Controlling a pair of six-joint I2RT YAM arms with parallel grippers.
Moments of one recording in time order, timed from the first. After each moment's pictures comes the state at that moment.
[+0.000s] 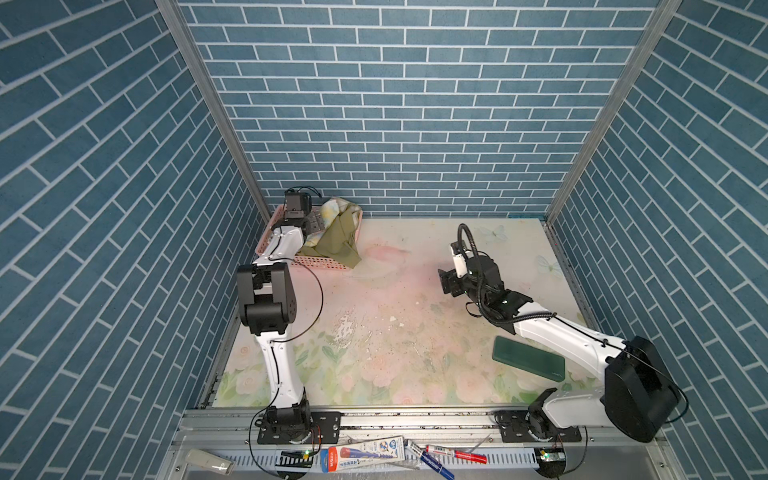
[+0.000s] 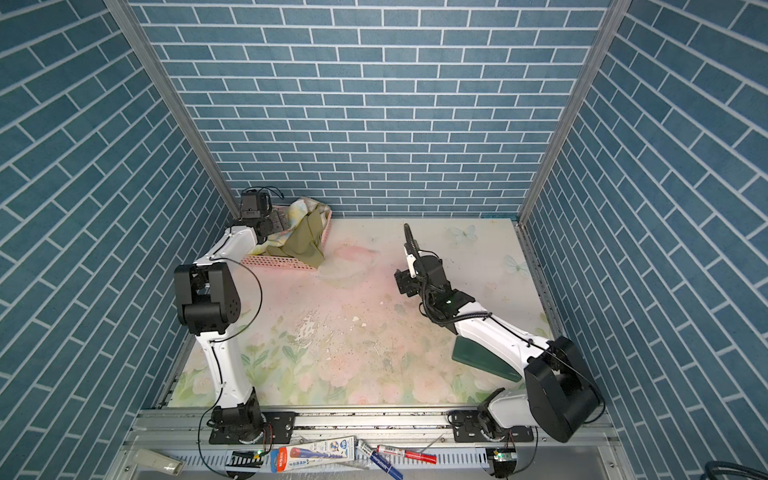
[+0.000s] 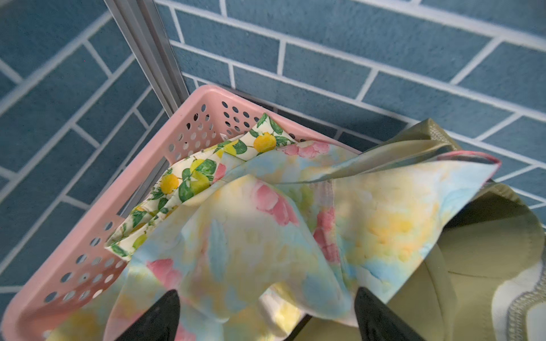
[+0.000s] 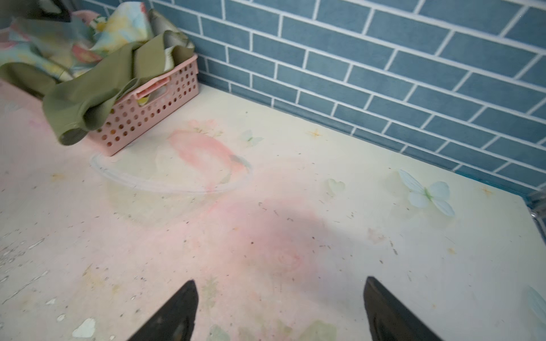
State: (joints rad) left arm 0.06 2.14 1.79 -0.35 -0.19 -0.26; right arm 0.71 1.39 0.87 0.04 0.26 -0.02
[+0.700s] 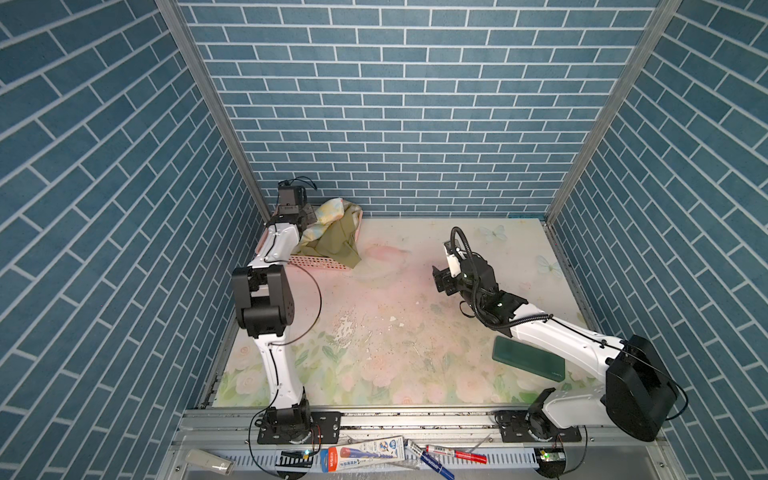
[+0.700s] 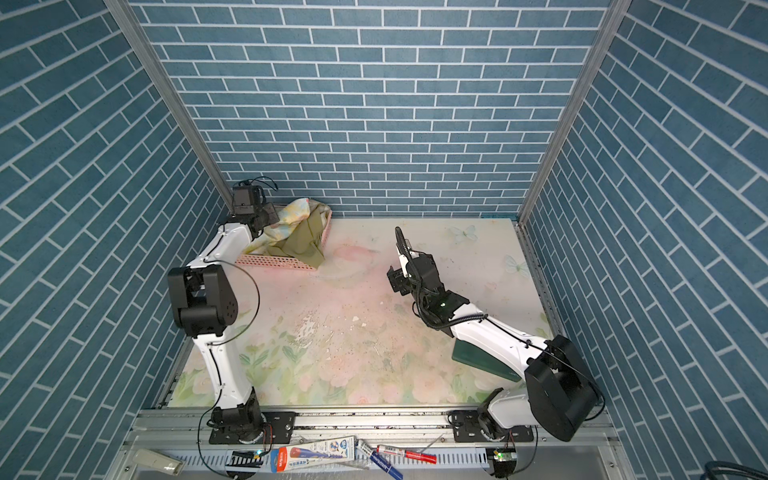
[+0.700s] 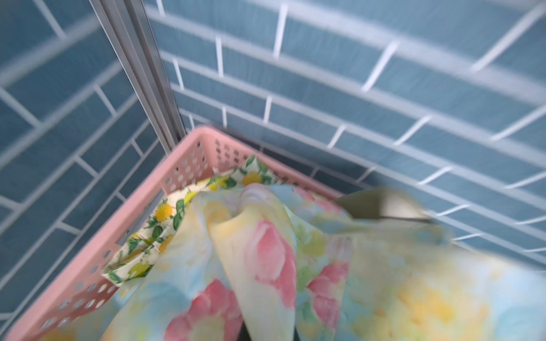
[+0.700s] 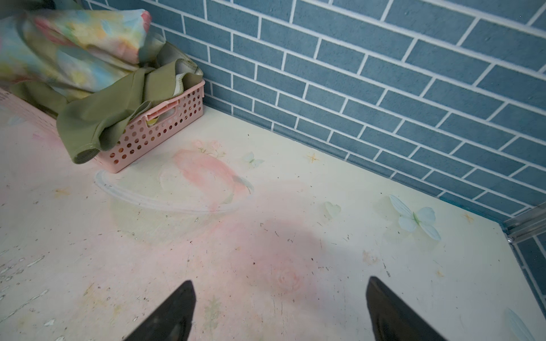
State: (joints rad) left arm 0.08 2.00 1.75 -0.28 -0.12 -0.30; right arm 0.75 1.36 0.87 0.11 0.37 -0.05
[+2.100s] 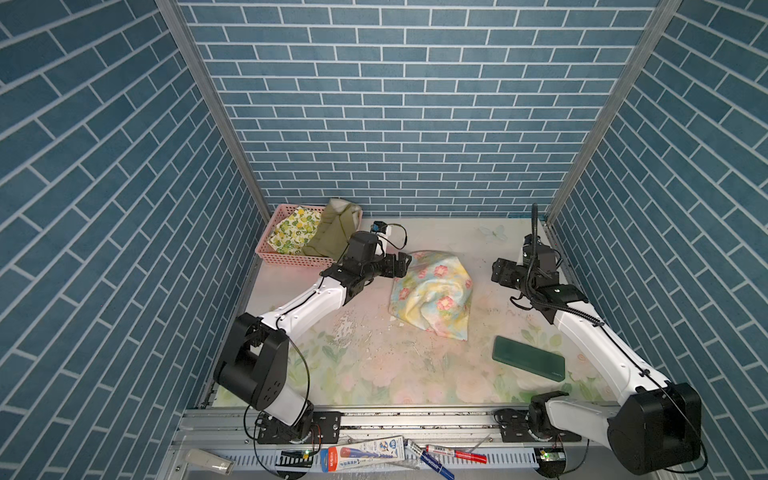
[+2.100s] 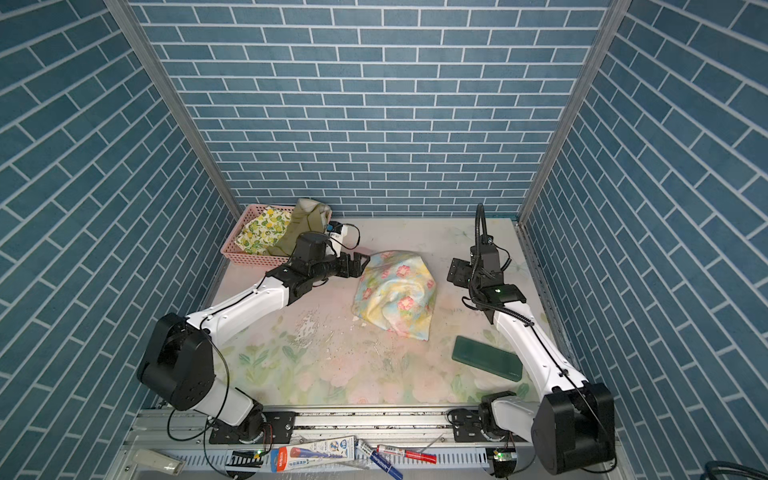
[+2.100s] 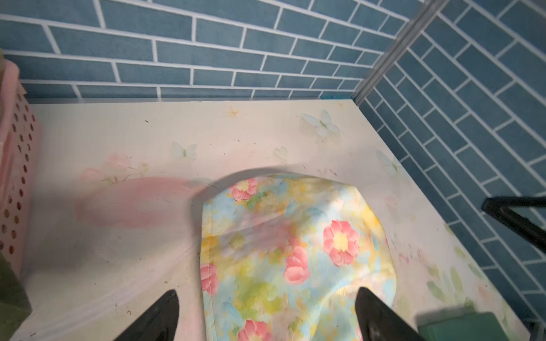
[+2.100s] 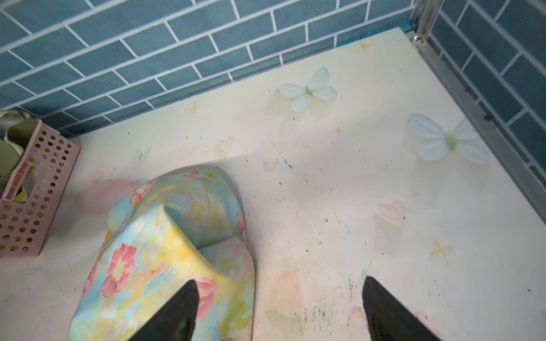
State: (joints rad) left arm -0.53 1.54 1.06 -0.03 0.18 -0.29; right arm 0.25 1.20 0.91 -0.38 0.10 0.39
